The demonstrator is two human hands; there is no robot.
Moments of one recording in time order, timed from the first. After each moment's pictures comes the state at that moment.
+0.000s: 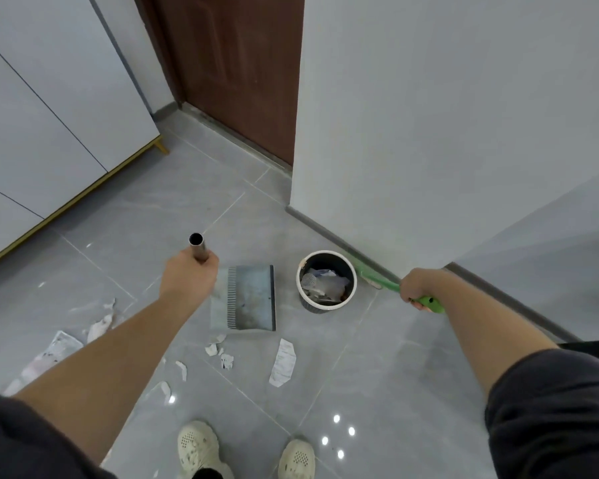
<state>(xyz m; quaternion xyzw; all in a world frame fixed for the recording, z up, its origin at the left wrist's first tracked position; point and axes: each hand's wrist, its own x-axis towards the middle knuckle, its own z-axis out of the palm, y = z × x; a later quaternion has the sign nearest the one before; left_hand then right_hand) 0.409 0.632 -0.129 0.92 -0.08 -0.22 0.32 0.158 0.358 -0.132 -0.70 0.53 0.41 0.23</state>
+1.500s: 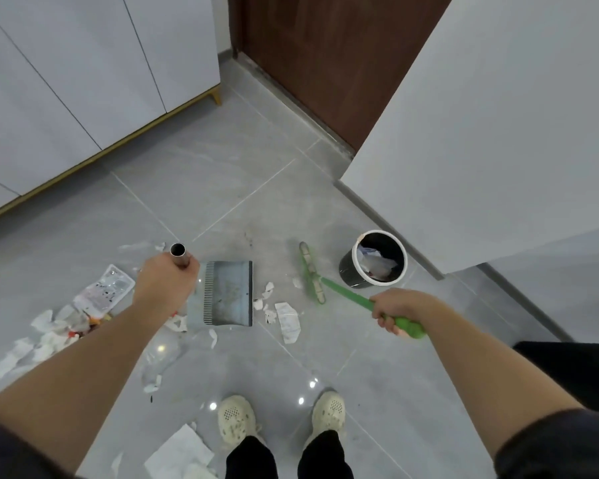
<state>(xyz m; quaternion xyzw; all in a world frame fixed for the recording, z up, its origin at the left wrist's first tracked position) 0.522 0.901 -0.153 0.93 -0.04 -0.24 0.27 0.286 0.612 -0.152 -0.55 0.58 0.41 0.45</state>
